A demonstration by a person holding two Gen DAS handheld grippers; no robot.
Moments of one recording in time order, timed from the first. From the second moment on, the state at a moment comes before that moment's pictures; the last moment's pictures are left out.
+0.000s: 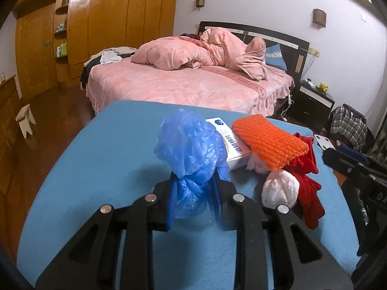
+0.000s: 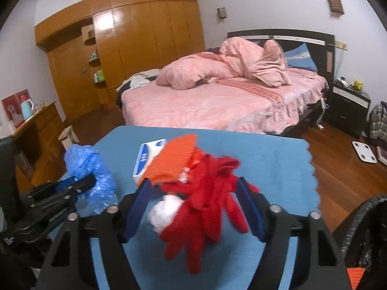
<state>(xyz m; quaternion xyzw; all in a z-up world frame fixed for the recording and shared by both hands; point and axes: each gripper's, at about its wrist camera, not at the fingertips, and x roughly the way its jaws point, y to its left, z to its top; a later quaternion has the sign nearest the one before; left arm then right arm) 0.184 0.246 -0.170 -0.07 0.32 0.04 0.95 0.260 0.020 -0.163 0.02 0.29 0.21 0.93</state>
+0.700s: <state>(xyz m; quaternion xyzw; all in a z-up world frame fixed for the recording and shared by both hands) 0.180 0.258 -0.192 -0.09 0.35 0.04 0.93 0.260 0.056 -0.221 -0.01 0.37 0.22 0.90</state>
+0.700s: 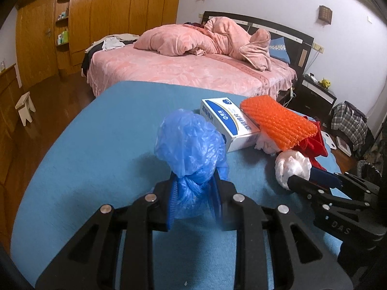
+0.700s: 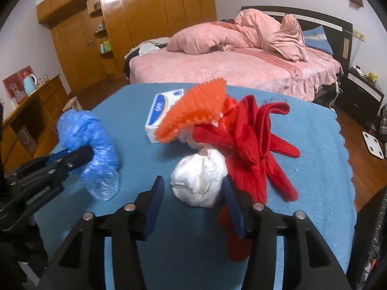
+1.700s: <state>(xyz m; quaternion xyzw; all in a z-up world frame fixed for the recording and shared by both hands) 0.145 0.228 -0.177 -0.07 0.34 0.01 0.94 0.217 0.026 -0.185 0.00 0.35 0.24 0.91</state>
